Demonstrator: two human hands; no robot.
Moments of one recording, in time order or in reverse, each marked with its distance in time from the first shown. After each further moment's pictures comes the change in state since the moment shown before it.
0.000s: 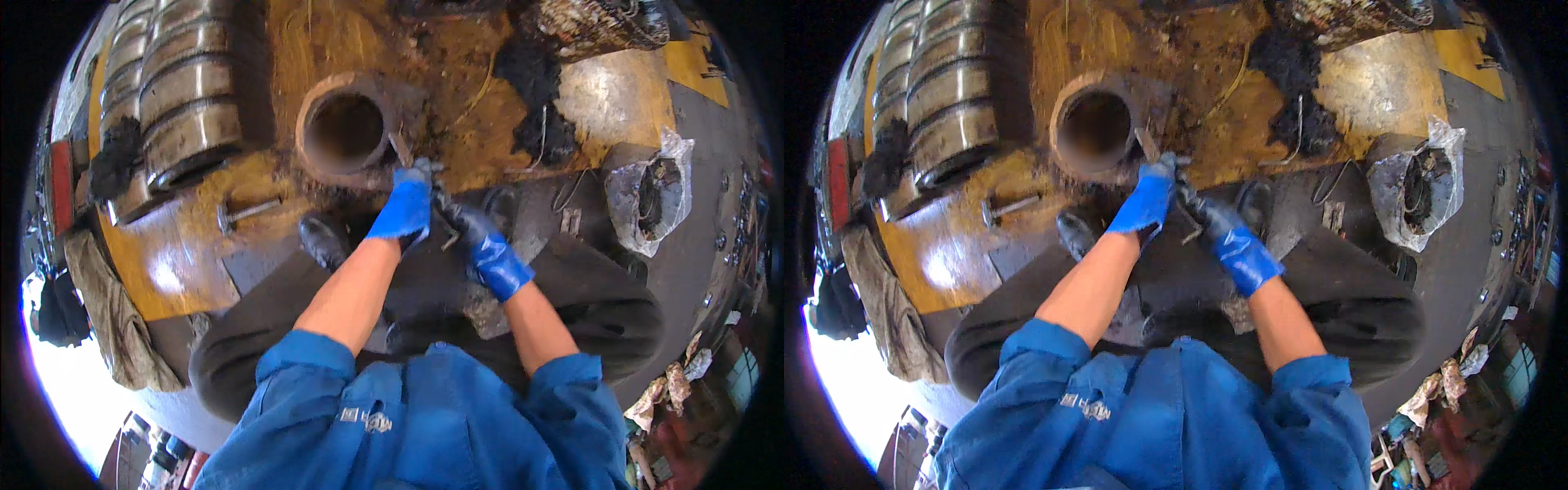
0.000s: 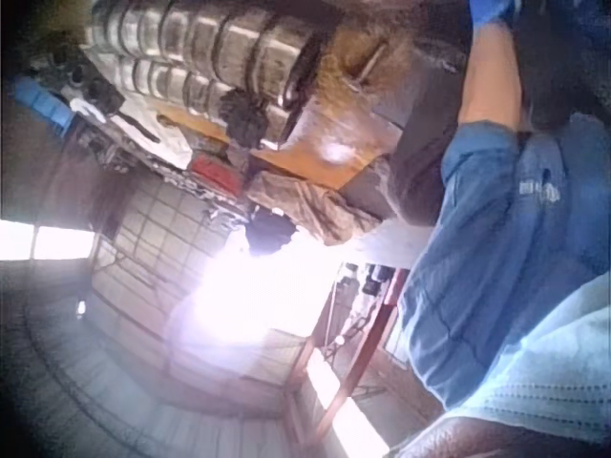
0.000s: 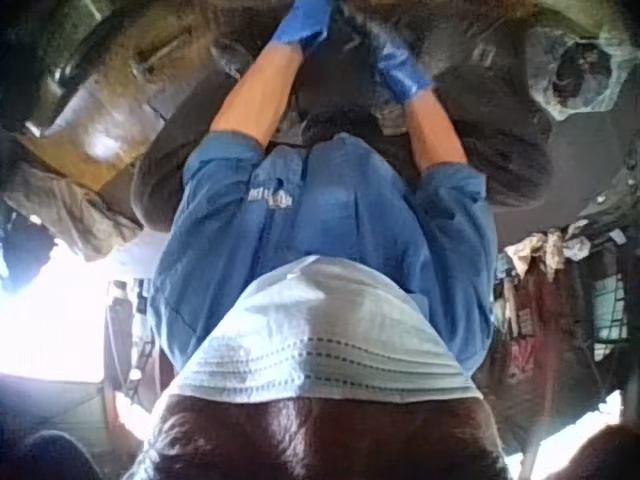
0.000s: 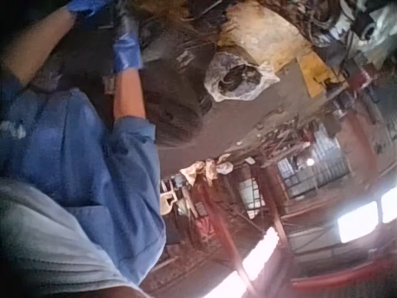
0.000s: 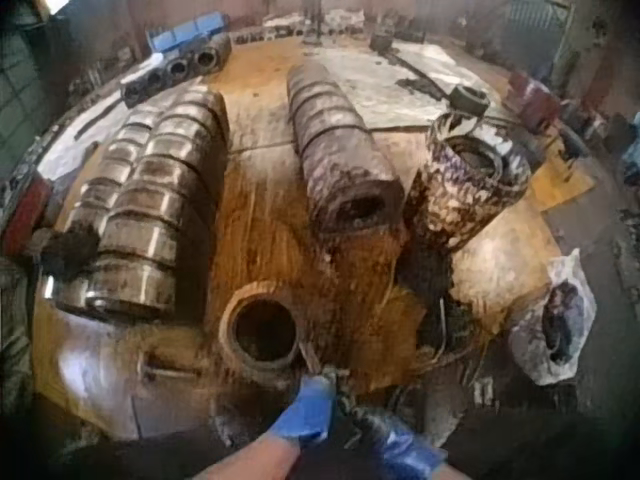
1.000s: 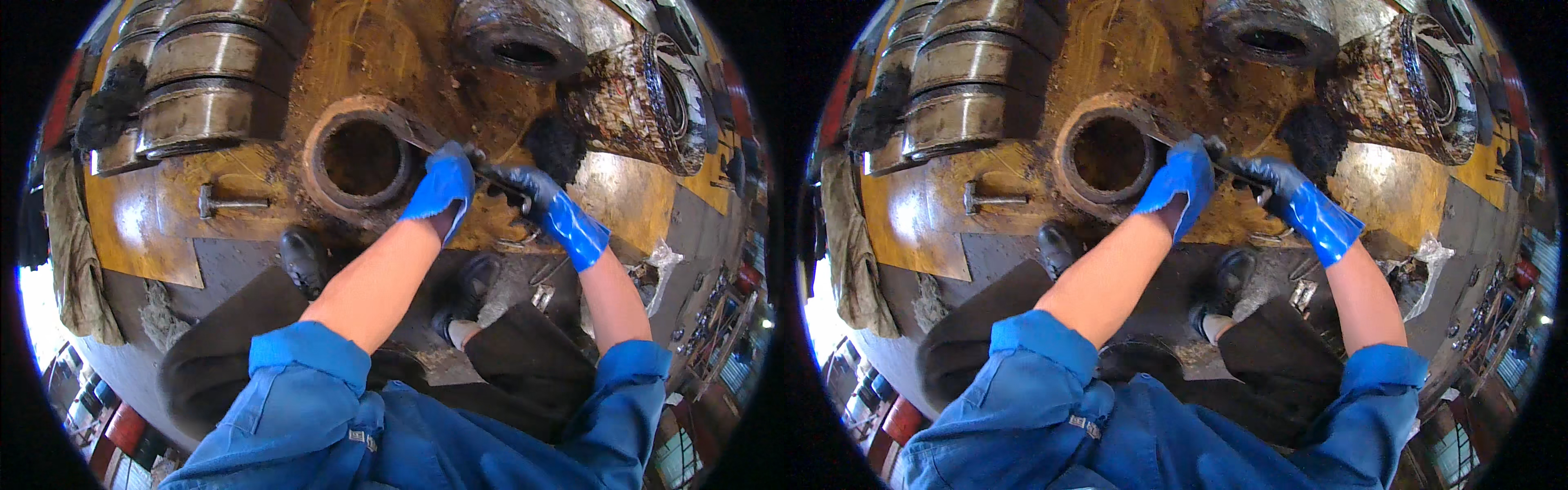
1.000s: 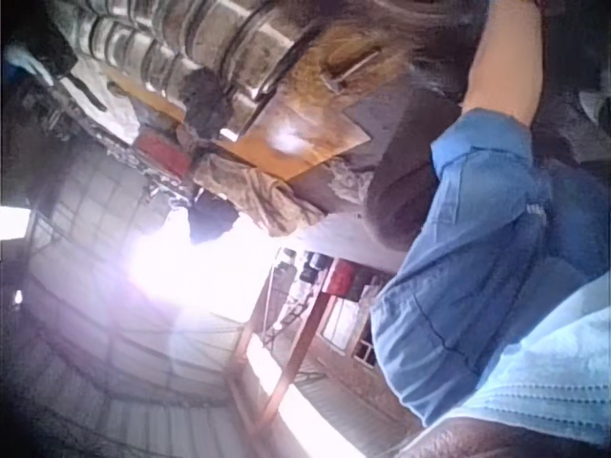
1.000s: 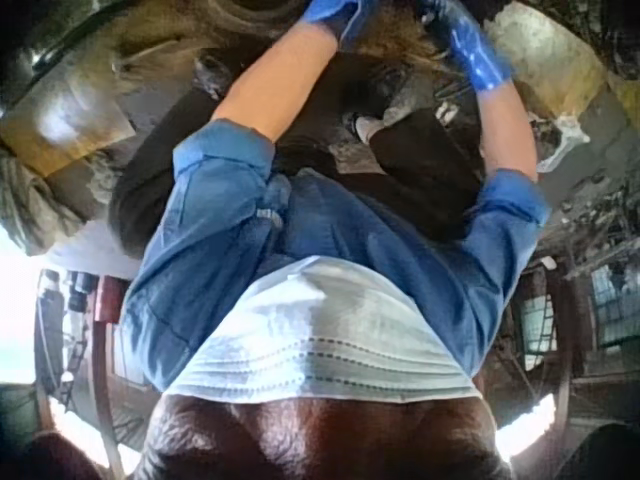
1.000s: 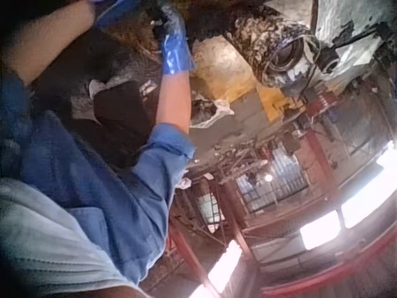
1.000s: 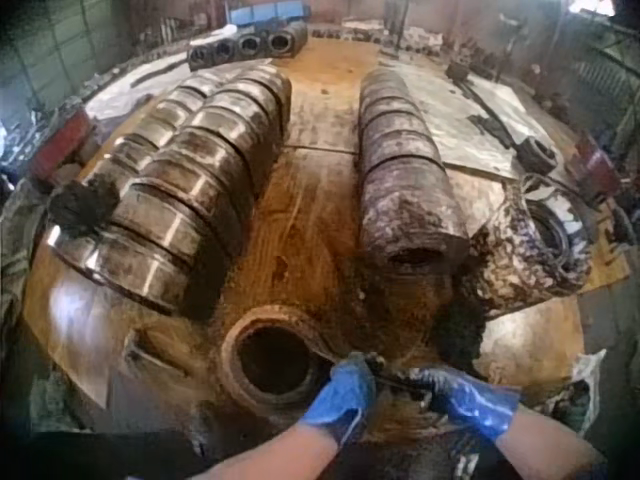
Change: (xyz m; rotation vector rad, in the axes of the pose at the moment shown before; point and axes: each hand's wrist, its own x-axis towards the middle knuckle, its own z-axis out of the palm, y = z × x) left_hand 0.087 0.091 0.089 0.638 0.153 0.481; right_hand 0.163 -0.221 -0.124 -0.416 -0.225 0.464
